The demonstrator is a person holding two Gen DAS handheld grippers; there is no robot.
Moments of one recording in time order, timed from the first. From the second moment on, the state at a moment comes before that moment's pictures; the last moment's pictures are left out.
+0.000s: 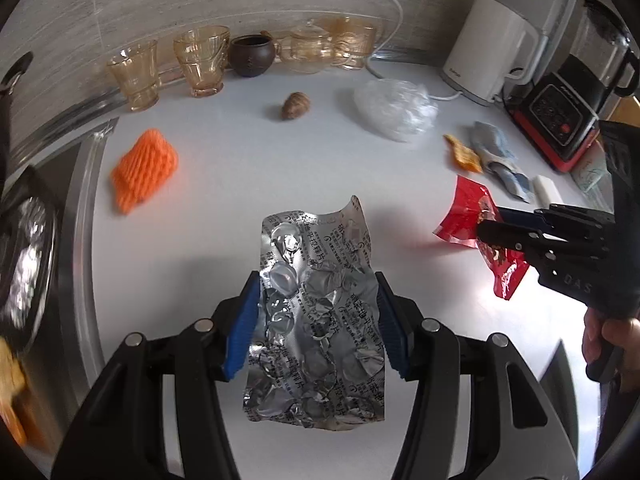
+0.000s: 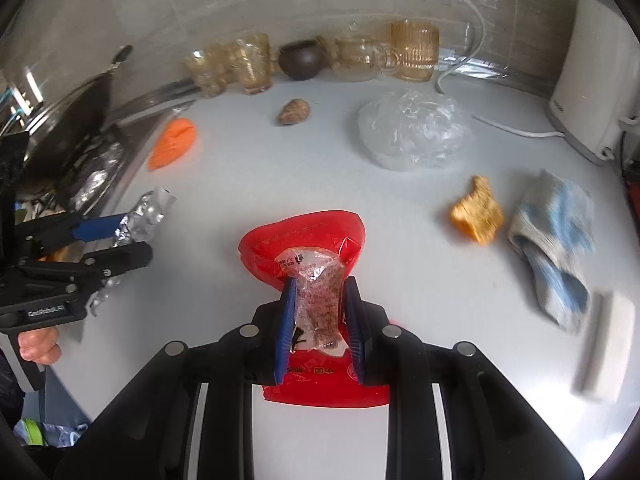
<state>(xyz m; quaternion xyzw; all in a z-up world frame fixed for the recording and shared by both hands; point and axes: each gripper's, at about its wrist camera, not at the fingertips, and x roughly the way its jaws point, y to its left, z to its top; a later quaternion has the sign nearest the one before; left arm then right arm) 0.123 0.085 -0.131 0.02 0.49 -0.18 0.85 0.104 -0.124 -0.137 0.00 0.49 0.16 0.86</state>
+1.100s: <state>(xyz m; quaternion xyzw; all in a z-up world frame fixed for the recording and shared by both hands) -0.132 0.009 -0.133 0.02 0.53 -0.19 0.82 -0.173 -0.148 -0.230 -0.01 0.57 0.17 0.80</state>
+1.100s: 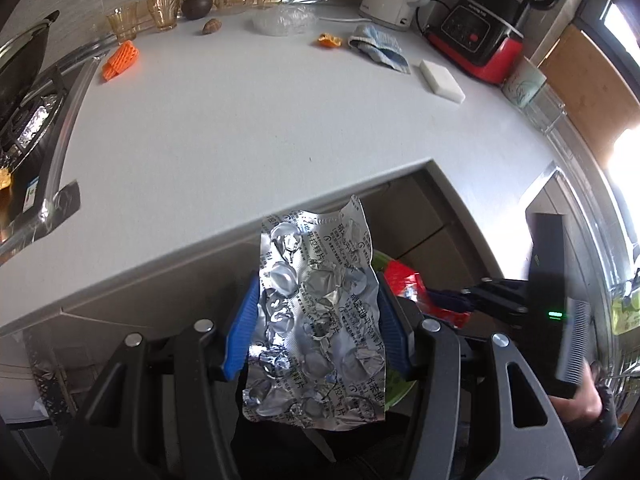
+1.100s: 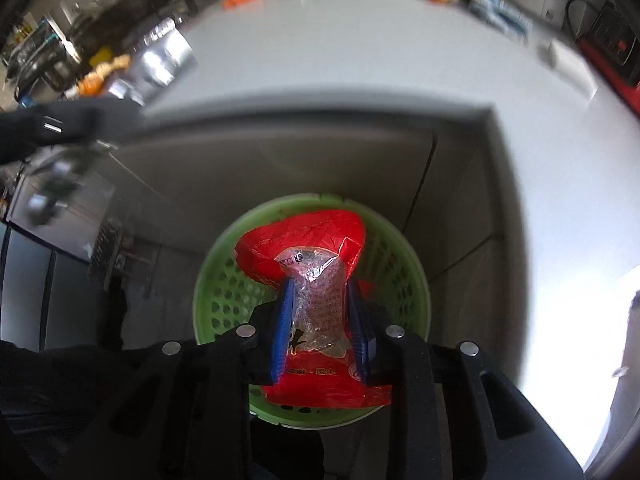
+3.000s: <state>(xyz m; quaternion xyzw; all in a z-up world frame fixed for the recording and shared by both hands) -0.130 -0.033 -0.145 0.09 0.54 -0.17 0.82 -0.179 -0.222 -0.055 0.13 0.41 0.15 0.89</state>
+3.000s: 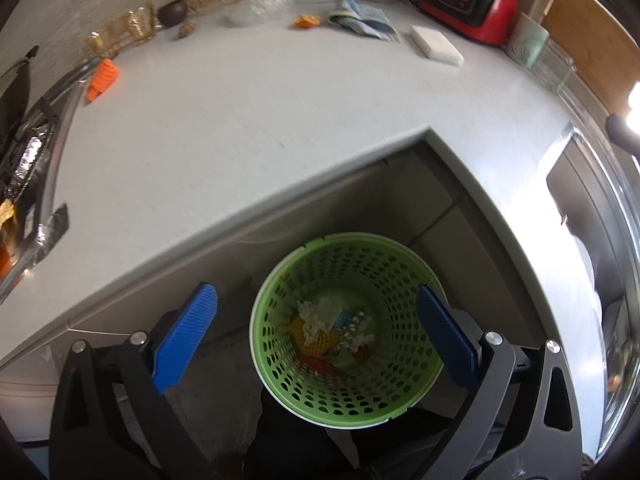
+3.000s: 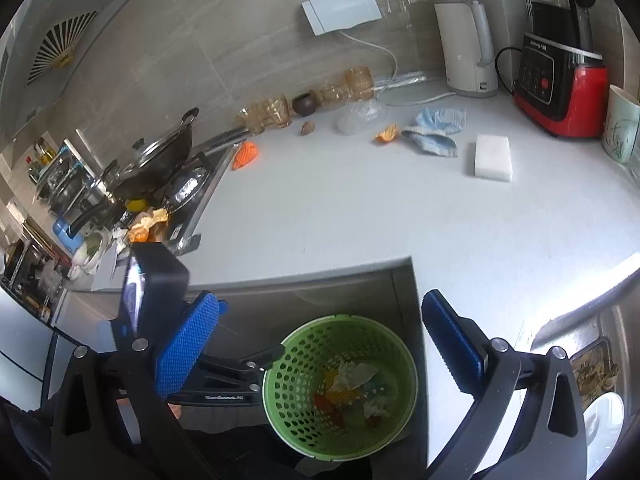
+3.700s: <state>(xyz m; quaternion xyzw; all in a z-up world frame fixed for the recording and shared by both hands) 0.013 0.081 -0.091 0.04 0.47 -0.08 0.88 -0.058 -0.155 -0.029 0.07 0.39 0.13 0.91</state>
